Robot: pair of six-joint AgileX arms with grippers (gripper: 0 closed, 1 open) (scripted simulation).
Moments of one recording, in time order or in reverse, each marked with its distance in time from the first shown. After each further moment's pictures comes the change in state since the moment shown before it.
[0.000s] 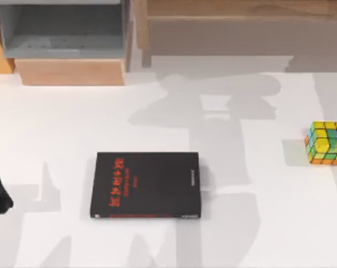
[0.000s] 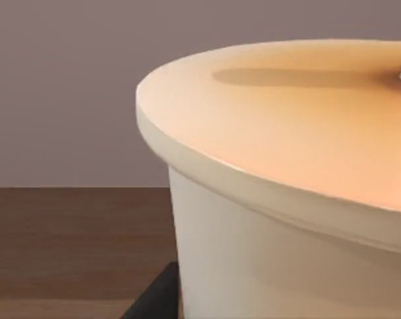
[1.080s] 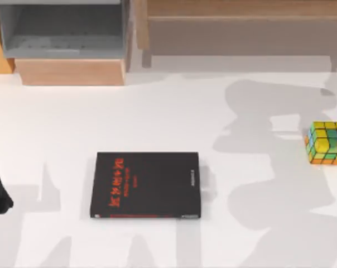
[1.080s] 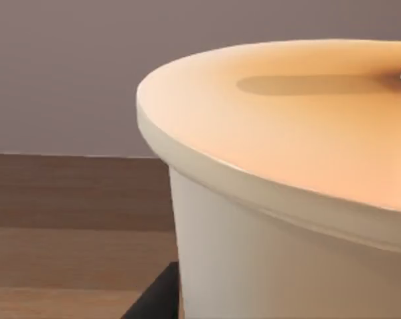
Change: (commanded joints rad) left arm 0.000 0.000 0.000 0.000 0.000 0.000; right arm -0.204 0.068 -0.241 0.394 -0.205 -0.010
